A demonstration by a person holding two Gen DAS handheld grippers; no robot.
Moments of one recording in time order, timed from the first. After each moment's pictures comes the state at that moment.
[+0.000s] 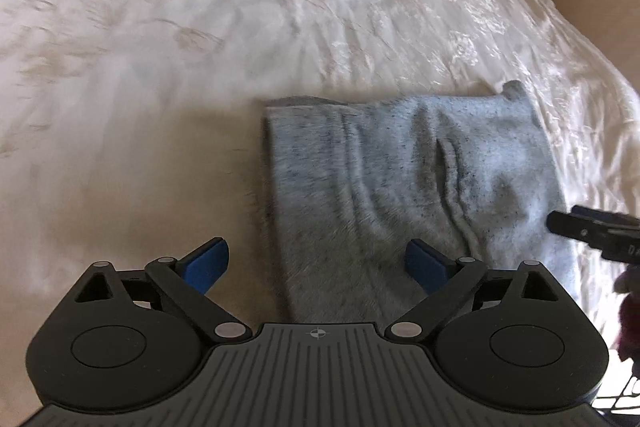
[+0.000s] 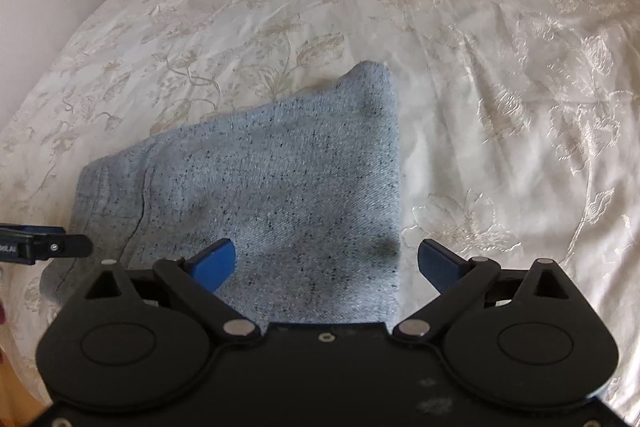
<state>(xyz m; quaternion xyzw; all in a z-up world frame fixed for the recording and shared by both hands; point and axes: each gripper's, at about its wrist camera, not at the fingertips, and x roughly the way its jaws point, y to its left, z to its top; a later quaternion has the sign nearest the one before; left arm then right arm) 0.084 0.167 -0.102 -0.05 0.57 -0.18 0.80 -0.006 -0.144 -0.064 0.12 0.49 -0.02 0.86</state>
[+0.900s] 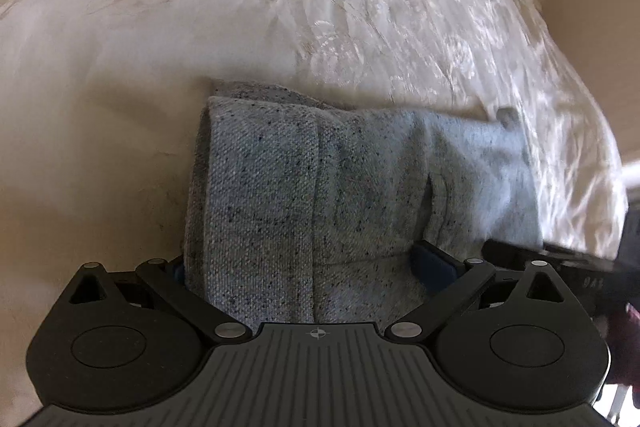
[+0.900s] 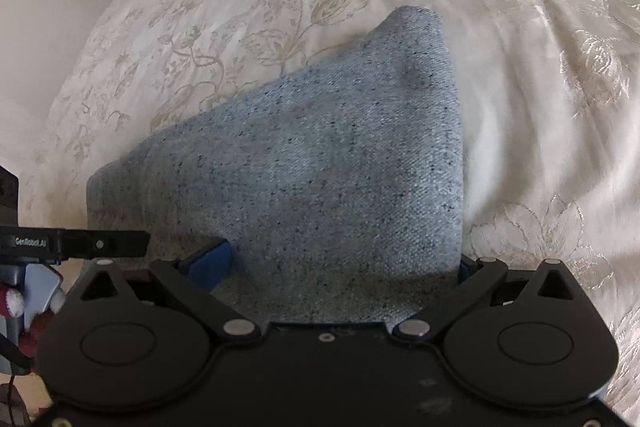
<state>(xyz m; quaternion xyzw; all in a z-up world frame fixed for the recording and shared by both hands) 0.116 0.159 -0.134 -0.16 0.60 -0.19 0.76 0.052 -0.160 -0.111 0.20 0.54 0.06 0.81</state>
